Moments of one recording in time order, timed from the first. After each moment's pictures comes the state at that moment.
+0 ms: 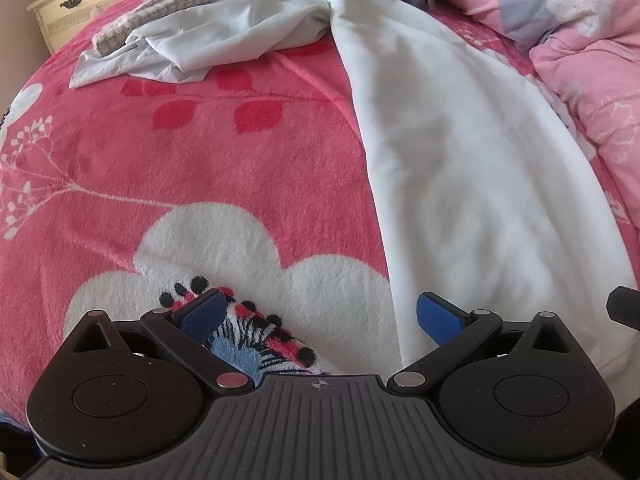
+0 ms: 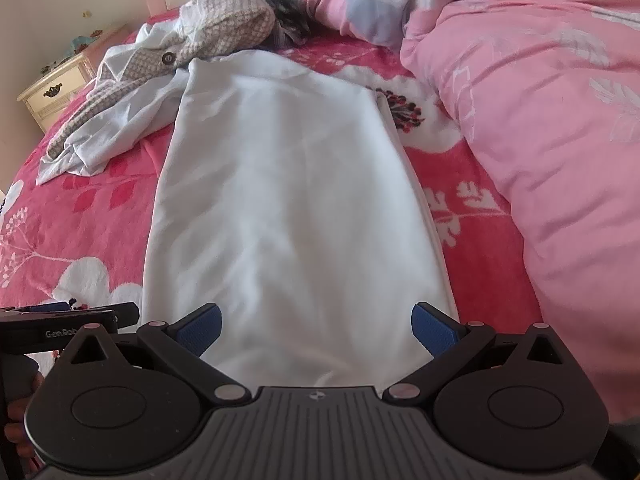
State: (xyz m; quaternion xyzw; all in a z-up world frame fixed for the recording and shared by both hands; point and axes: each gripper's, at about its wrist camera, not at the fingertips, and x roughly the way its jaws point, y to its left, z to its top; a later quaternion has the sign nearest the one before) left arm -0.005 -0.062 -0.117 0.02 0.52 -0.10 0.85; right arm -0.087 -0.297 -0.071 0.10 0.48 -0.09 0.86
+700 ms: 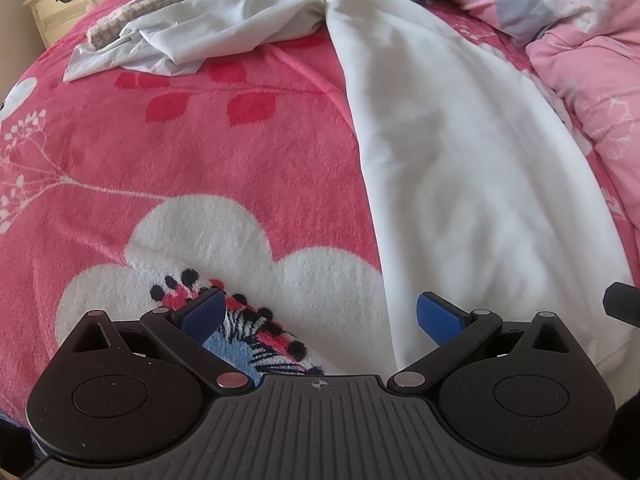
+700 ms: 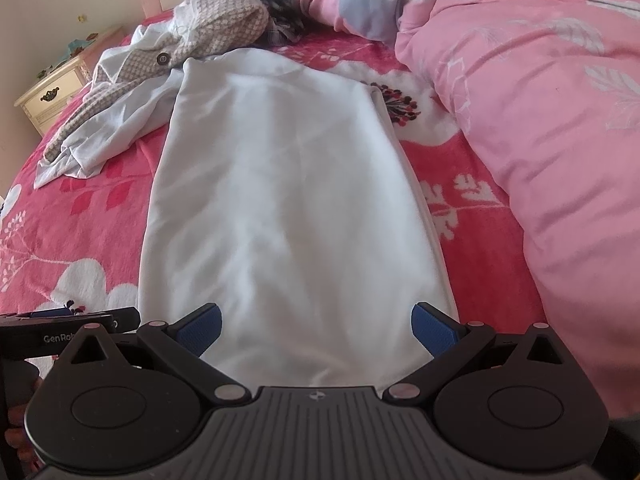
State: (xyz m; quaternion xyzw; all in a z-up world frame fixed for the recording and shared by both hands) left arm -0.006 -0.064 -0.121 0.02 0.53 -0.11 0.84; right arm -0.088 -0.302 -0.077 0.11 0.49 -0.09 0.86
